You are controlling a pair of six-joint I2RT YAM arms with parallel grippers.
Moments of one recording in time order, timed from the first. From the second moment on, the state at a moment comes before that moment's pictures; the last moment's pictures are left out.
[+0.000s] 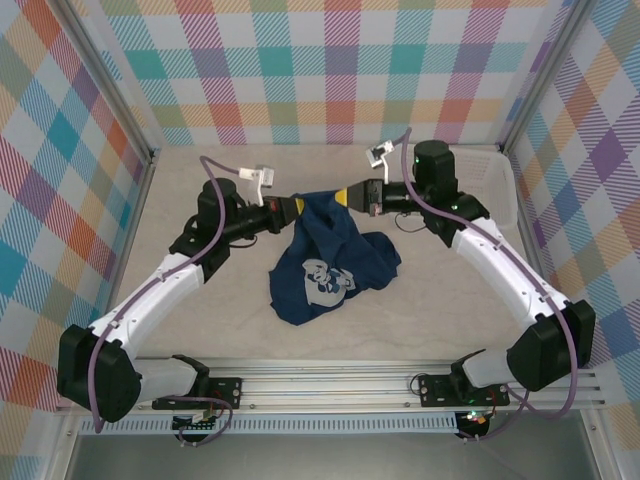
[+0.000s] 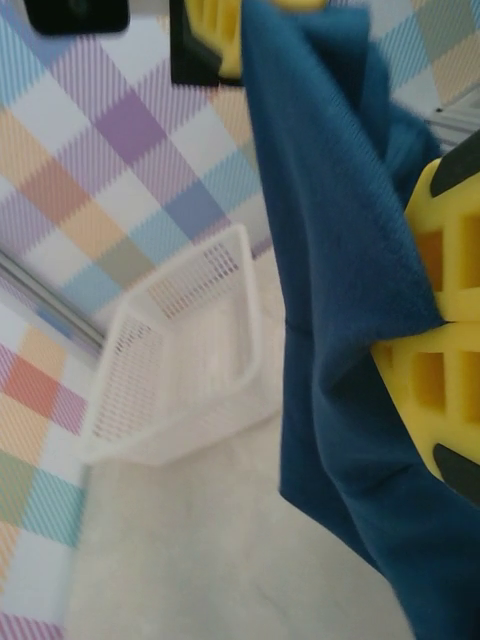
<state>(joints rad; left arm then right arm) -0.41 1.24 0.96 -0.01 0.52 -0.54 0.43 1.37 1.26 -0.26 -0.93 0.57</state>
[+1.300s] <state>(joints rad) -0.67 0.96 0.92 -0.22 0.34 -0.31 0.43 1.34 1.19 -0.16 -1.01 0.72</state>
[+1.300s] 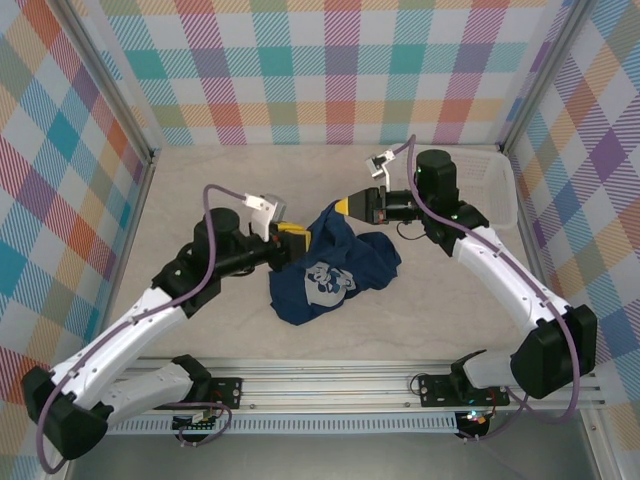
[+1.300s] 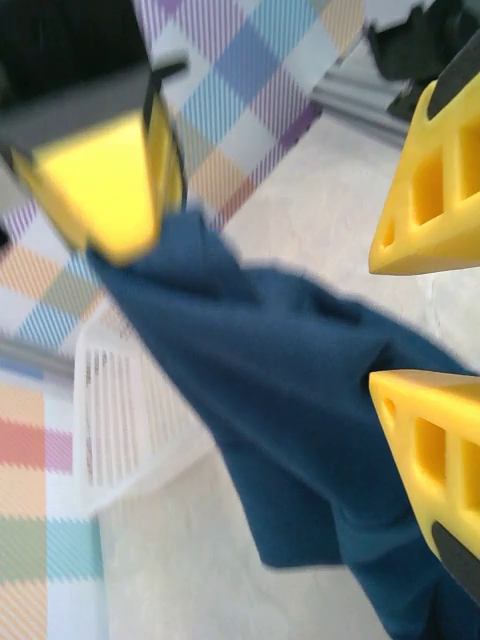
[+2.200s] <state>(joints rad) -0.70 1.27 1.12 -0.21 0.32 -0.25 0.43 1.34 1.19 -0.18 -1.00 0.72</state>
